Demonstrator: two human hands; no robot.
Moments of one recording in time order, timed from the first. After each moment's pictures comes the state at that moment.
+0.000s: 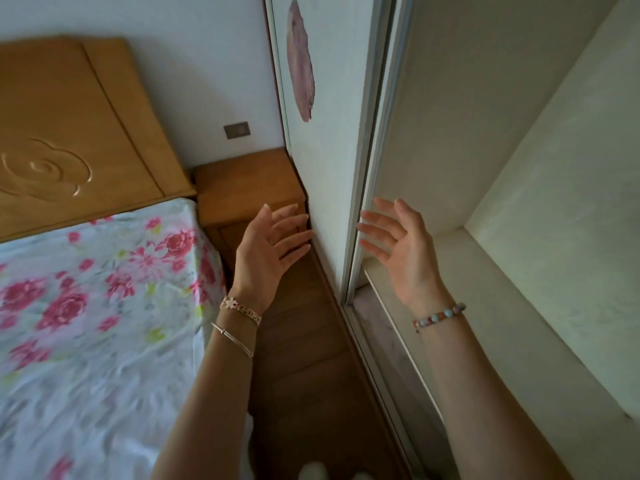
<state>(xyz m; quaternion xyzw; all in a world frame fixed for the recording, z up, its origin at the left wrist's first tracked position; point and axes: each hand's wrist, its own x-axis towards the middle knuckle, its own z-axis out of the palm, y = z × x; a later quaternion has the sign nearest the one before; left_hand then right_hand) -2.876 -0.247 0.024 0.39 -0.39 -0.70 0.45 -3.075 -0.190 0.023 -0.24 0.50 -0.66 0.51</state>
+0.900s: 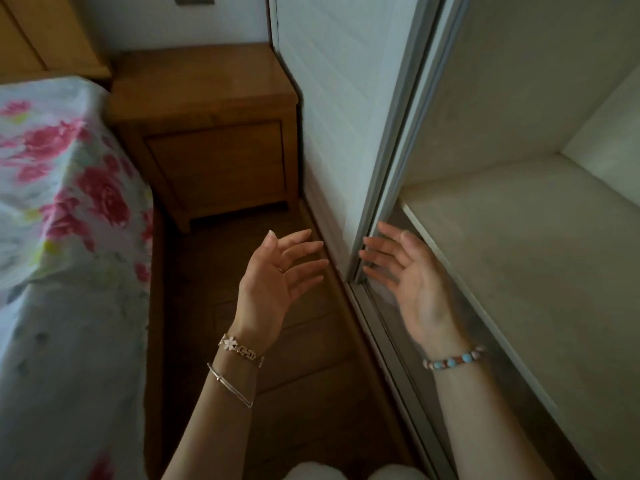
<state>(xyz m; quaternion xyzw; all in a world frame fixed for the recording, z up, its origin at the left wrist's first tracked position) -2.899 -0.314 -0.510 0.37 -0.38 -0.72 0.45 -3.087 -0.258 -0.504 -0.28 0.50 -0.66 0.49</state>
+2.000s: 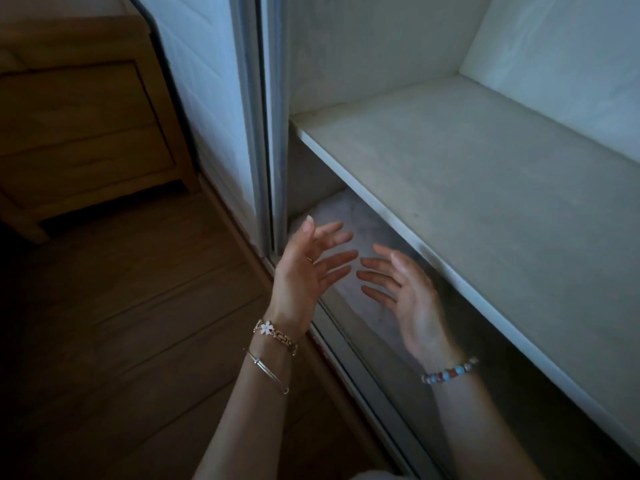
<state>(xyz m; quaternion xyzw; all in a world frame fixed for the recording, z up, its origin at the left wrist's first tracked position) -3.065 -0.271 -0.652 0.31 -0.41 -0.79 0.32 -3.188 -0.167 -0.668 -0.20 0.60 -0.67 0.39</state>
